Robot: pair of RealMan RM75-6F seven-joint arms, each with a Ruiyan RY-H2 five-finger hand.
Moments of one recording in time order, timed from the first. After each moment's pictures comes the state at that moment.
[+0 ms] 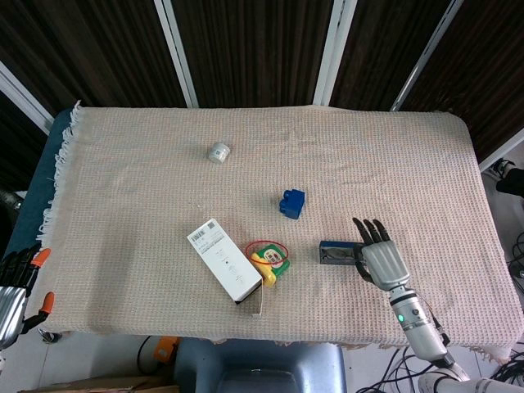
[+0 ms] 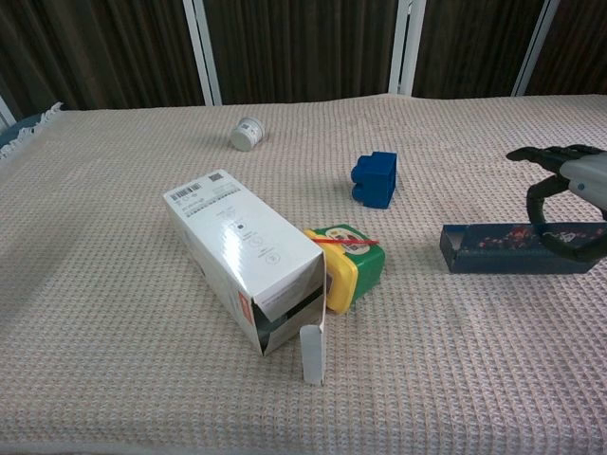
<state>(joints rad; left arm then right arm) -0.06 -1.06 0.01 -1.57 1.60 1.54 -0.06 0.41 -1.47 0.06 -1.45 -1.34 1.18 -0.39</state>
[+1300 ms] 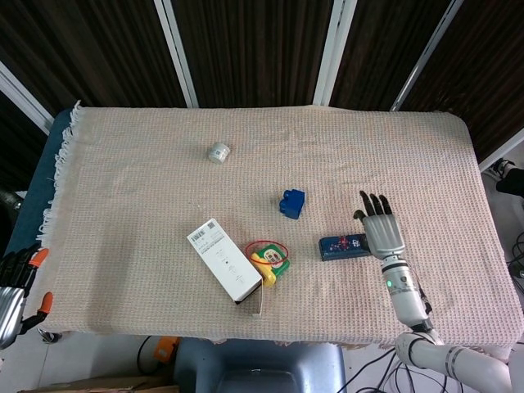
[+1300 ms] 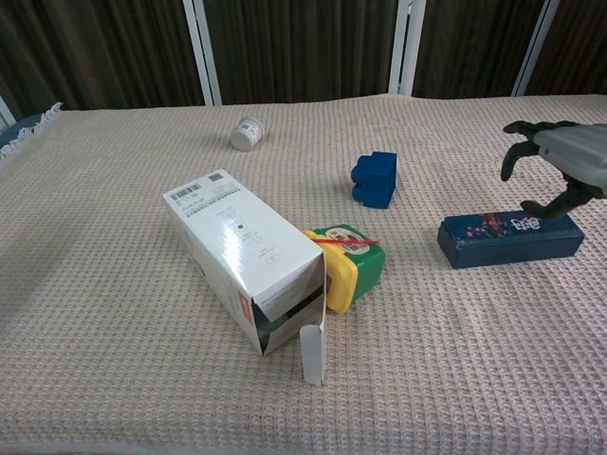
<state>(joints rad) -0.06 -1.06 0.01 -1.57 1.60 1.55 -0.07 0.52 -1.58 0.20 -1.25 -1.14 1.09 -0.44</state>
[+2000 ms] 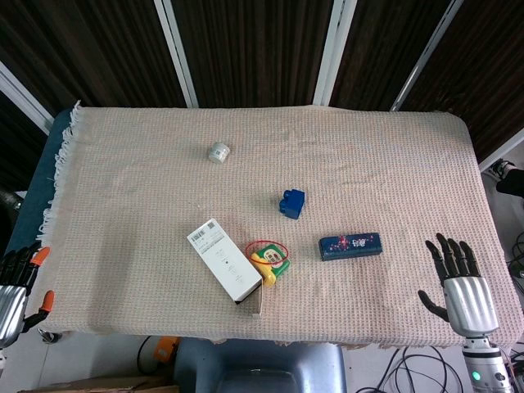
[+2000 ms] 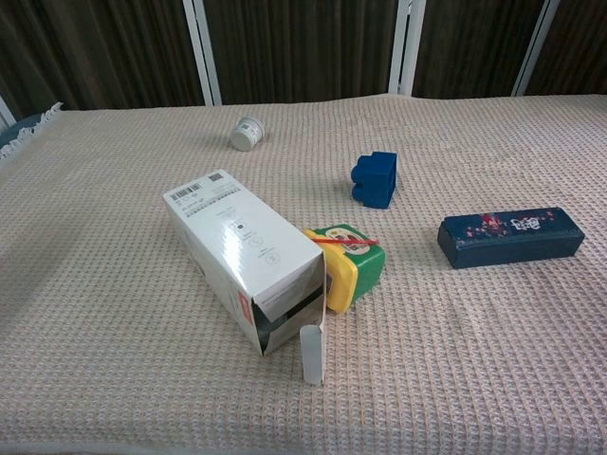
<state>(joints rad) -0.07 -1.07 0.00 -1.58 1.60 1.54 -0.03 0.11 -1.24 -0.07 -1.59 -1.54 1.66 -0.21</state>
